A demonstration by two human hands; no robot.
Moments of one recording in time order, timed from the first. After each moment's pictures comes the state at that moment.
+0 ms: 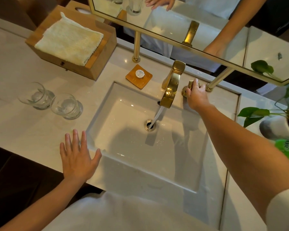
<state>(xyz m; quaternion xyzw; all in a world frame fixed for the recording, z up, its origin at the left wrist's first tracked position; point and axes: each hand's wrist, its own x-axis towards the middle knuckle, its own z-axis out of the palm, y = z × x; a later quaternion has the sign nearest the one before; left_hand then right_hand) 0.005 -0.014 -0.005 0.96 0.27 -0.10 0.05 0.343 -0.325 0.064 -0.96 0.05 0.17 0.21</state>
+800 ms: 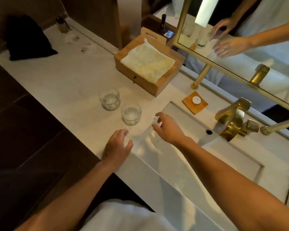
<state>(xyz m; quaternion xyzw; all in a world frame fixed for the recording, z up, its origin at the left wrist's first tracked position) 0.025 0.050 0.042 0.87 0.35 0.03 0.35 0.210 -0.081 0.063 -0.88 -0.33 0.22 0.24</state>
